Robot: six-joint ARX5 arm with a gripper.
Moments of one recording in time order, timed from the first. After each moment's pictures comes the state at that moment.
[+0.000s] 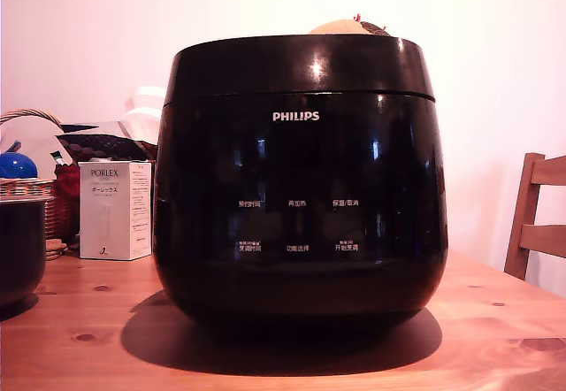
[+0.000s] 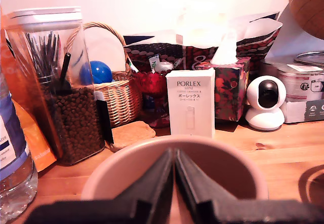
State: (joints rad) arm 0.00 0.00 0.02 -0.01 0.00 0.00
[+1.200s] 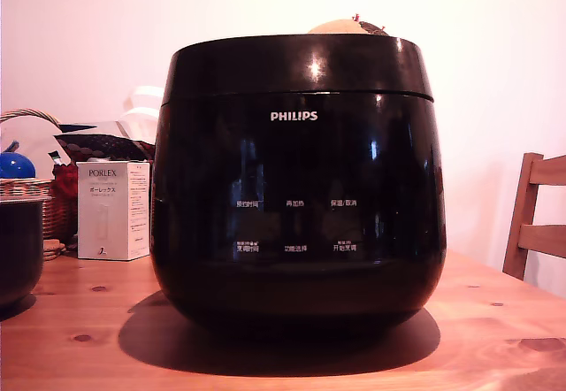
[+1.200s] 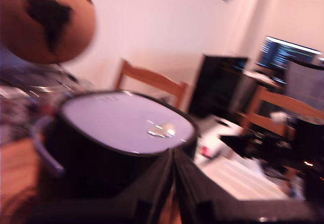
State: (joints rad) arm -0.04 0.37 0.46 -0.09 1.05 -0.34
